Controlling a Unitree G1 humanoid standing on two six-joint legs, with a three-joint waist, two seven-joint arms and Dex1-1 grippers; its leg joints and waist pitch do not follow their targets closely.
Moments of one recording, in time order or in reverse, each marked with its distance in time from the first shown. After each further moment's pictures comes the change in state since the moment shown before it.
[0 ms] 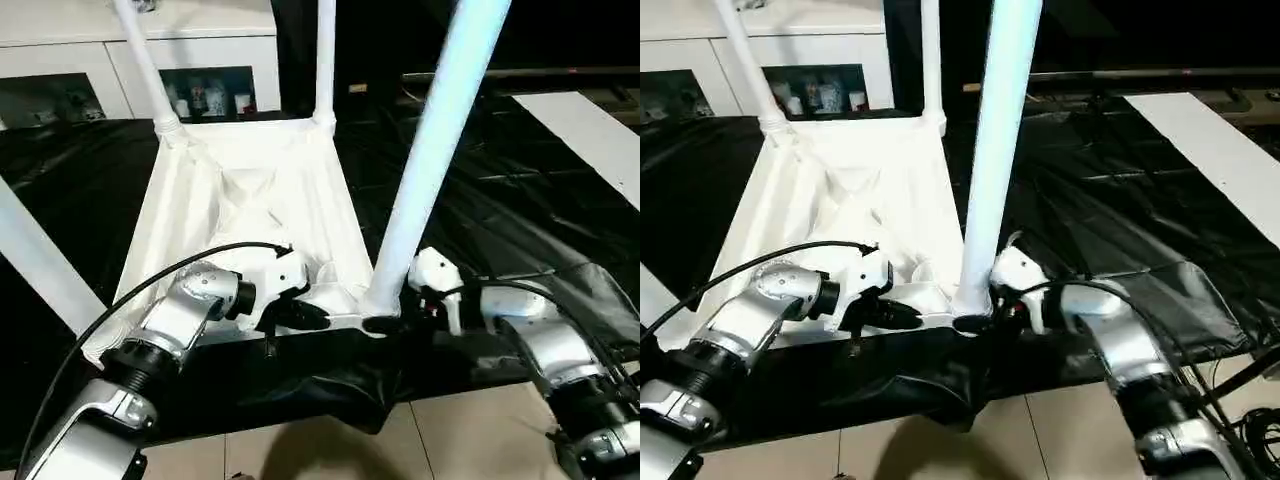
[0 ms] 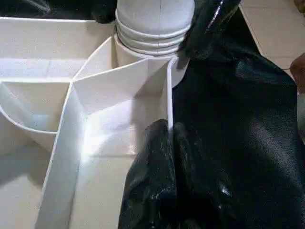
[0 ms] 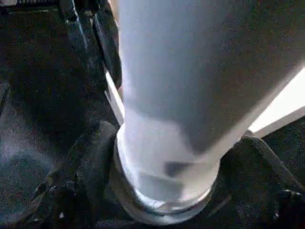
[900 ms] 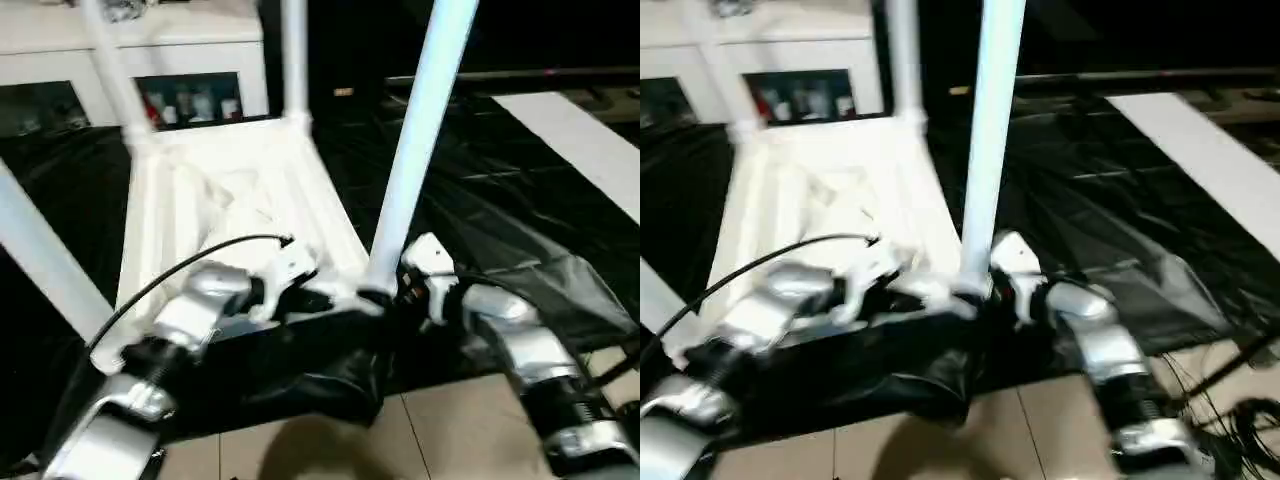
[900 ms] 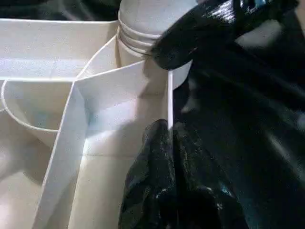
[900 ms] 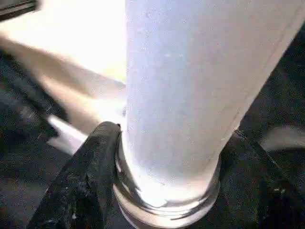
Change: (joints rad) left arm -0.082 -0.152 0.051 0.140 0.040 0.100 0.279; right arm -0.018 0.216 -0.122 0.130 -0.037 0.046 -0.453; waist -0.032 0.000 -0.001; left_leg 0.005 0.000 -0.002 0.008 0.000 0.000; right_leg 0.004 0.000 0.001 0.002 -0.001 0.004
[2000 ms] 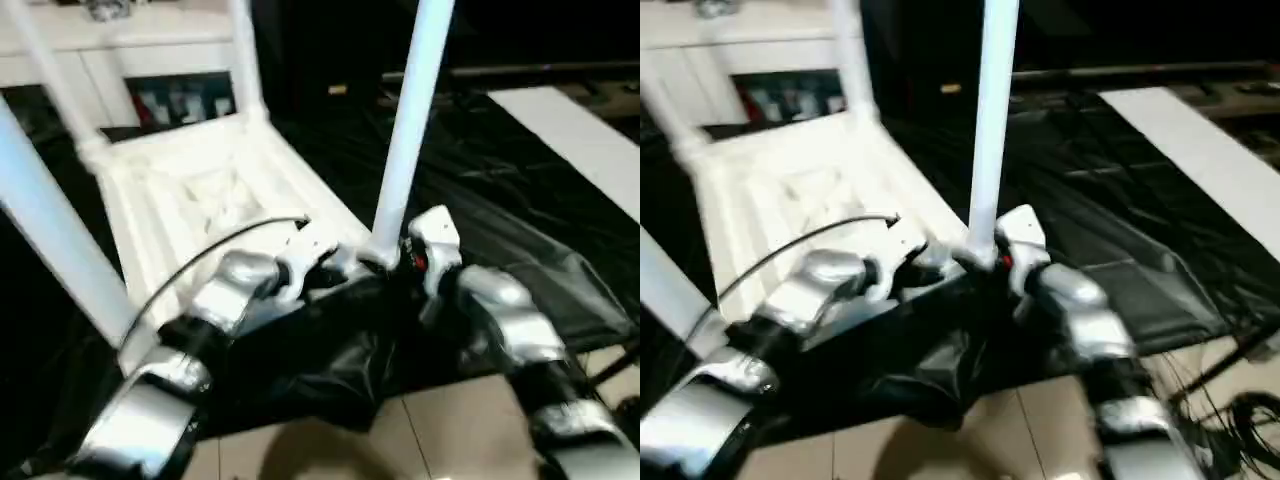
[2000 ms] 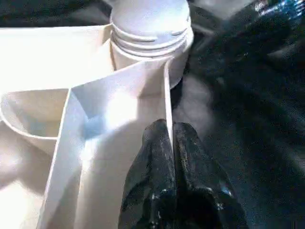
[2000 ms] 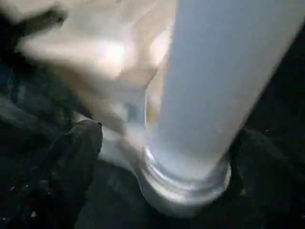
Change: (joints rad) left arm -0.011 0.037 -0.006 0.026 -0.011 -0.073 -0.060; right arm -0.001 -0.138 0.030 -0.045 0.044 -0.036 0.225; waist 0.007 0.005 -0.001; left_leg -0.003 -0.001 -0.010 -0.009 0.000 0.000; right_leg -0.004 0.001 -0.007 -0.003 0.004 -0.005
